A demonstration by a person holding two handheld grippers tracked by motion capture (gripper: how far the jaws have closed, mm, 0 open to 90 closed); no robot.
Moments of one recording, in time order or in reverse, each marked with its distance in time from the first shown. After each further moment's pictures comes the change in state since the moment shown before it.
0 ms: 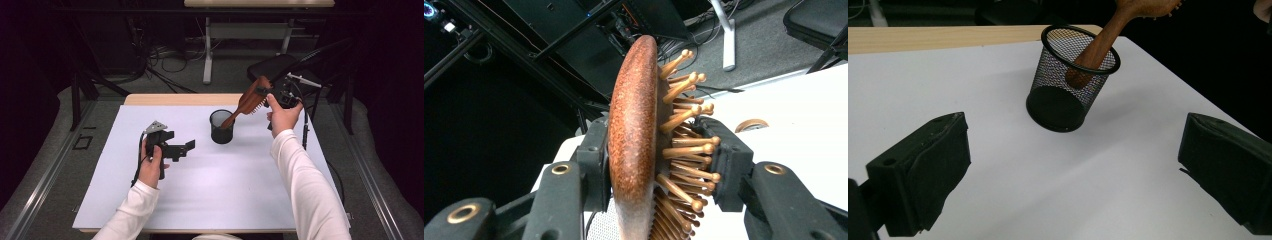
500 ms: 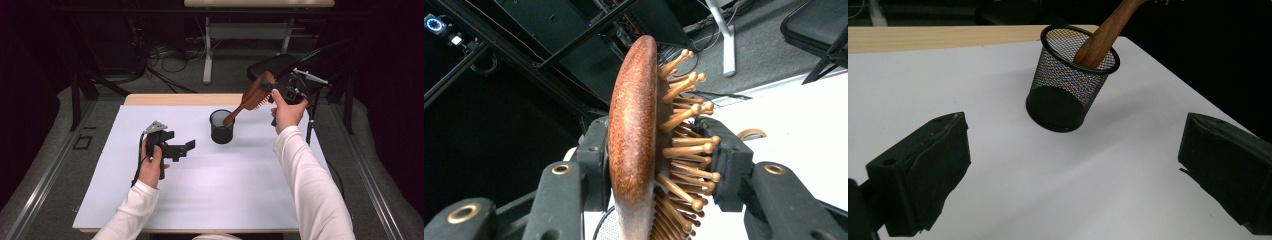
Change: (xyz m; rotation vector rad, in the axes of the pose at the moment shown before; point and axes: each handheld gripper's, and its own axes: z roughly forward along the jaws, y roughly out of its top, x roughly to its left) left arm 0.000 0.000 0.000 0.001 0.000 -0.003; right arm 0.001 0.014 -0.010 -0.023 0.007 0.022
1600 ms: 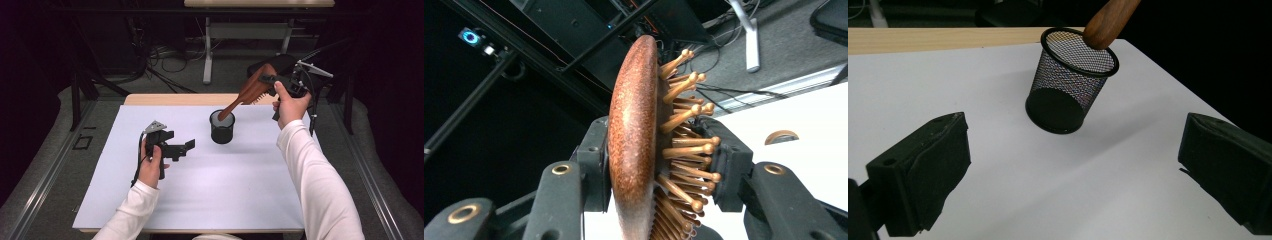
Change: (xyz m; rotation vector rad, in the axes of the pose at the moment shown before) left arm 0.000 0.001 -0.001 -0.006 0.000 -0.007; right arm 0.017 0.018 -0.013 0.013 0.065 0.048
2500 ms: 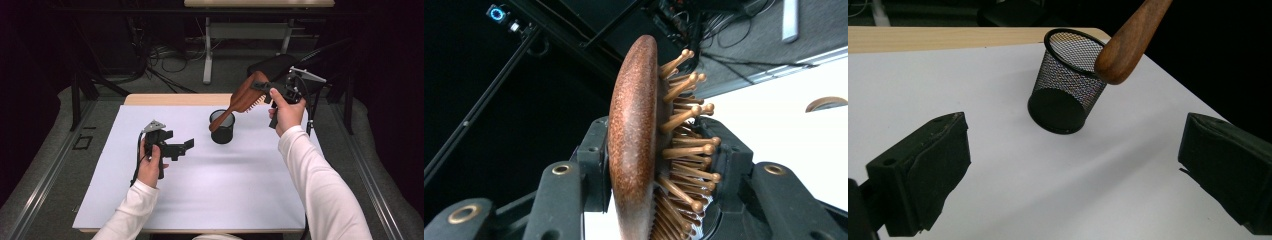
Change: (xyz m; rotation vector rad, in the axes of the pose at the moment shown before) left arm 0.001 0.002 -0.002 -0.005 0.003 -0.011; right arm 0.007 -0.018 0.000 0.093 0.095 0.035
